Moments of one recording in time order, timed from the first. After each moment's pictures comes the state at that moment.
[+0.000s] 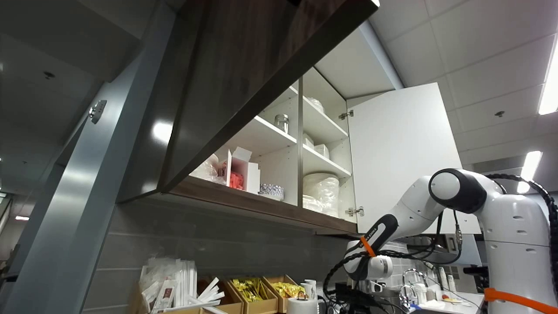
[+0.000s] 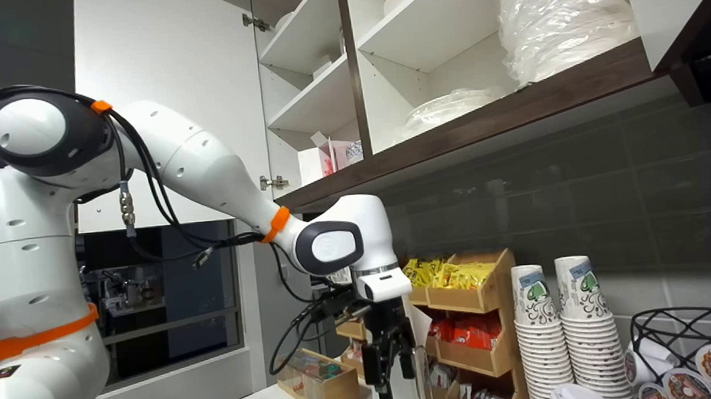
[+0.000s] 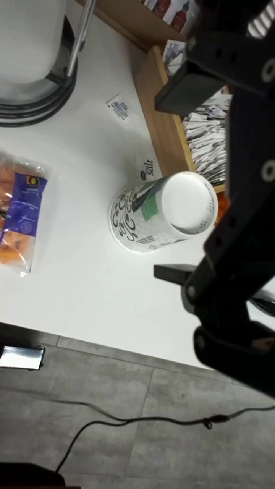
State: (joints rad) arm -0.30 -0.15 -0.14 -2.43 -0.02 2.36 0.83
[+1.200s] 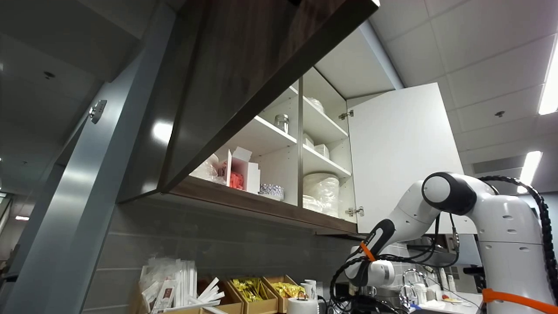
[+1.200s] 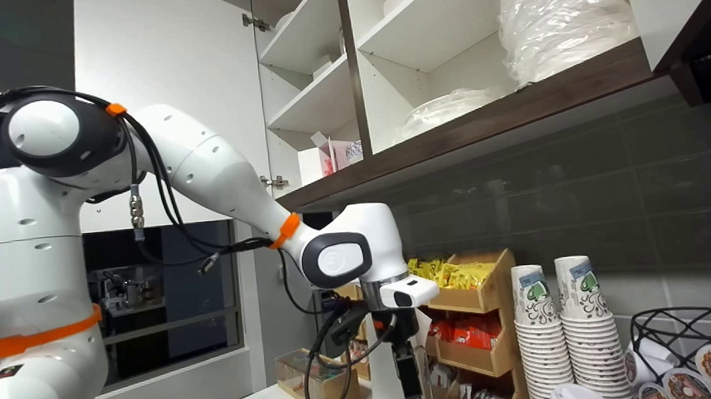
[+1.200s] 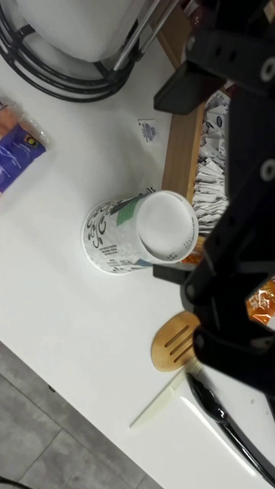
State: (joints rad) arm -0.27 -0.09 -0.20 -2.42 0.01 2.45 0.27
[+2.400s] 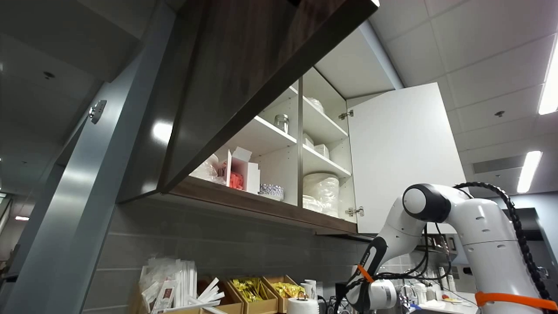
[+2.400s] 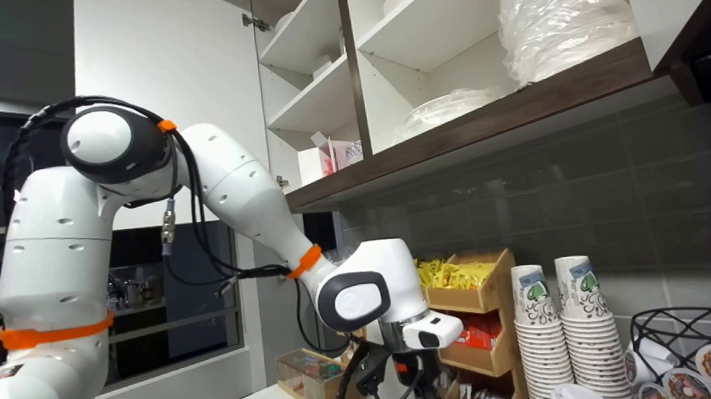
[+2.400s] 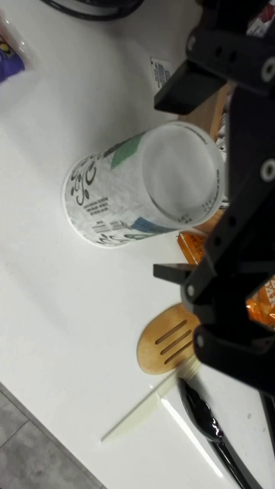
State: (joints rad) arm -0.27 0.09 -0.24 -2.41 -0.02 2.64 0.17
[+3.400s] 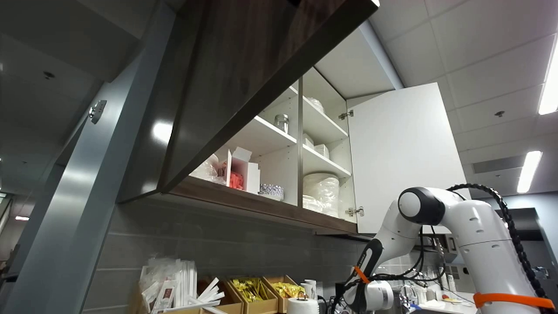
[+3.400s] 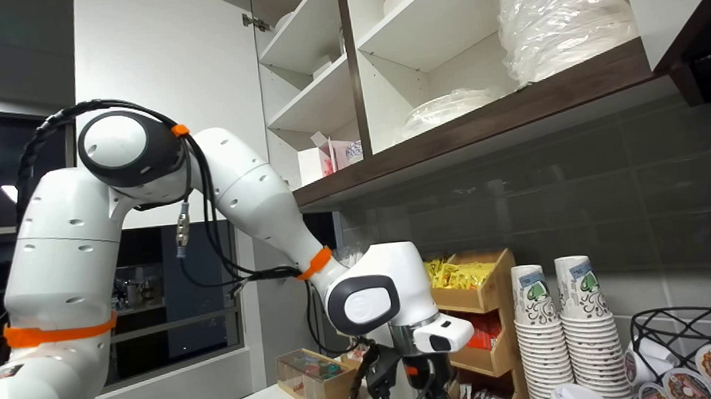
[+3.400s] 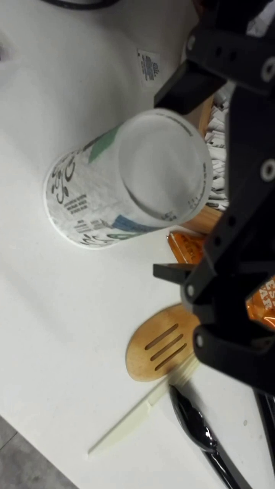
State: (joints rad) arm -0.27 0.14 -0.24 -2.36 0.03 2.65 0.13
